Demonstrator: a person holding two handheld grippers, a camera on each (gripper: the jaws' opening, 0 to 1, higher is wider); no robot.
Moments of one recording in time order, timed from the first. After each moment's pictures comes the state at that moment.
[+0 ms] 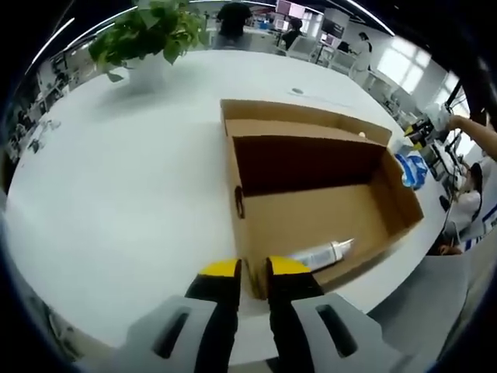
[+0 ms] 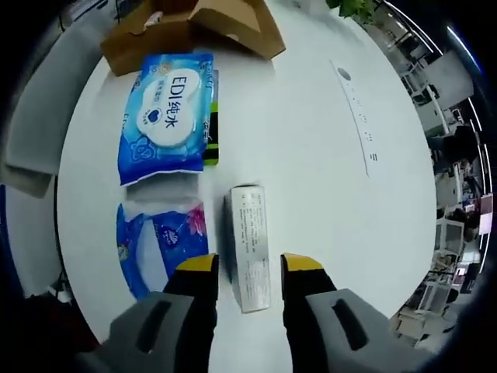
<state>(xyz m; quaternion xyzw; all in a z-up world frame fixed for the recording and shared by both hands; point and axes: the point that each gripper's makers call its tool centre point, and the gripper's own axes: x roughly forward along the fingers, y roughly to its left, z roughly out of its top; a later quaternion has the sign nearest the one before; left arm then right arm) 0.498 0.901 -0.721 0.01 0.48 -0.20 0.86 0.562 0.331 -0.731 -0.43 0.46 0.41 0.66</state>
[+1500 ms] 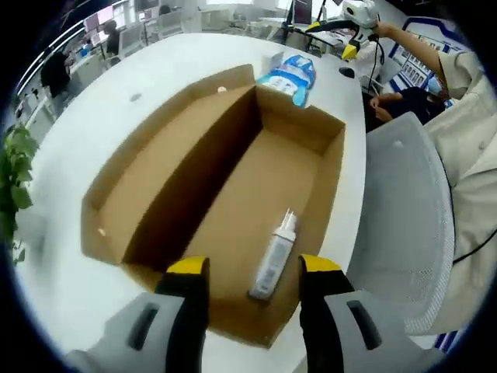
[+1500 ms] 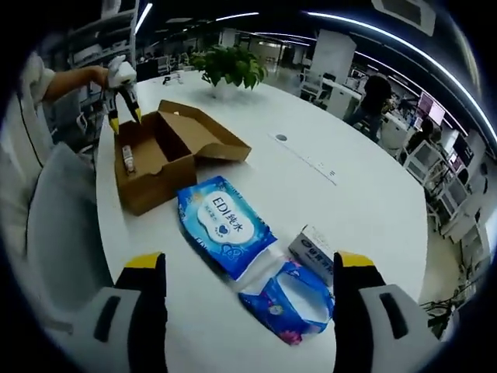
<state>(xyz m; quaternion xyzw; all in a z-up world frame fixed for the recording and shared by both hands) 0.498 0.822 -0.716 0.28 0.46 -0.55 0.64 0.450 0.418 -0.648 -0.17 0.34 0.28 0.88</state>
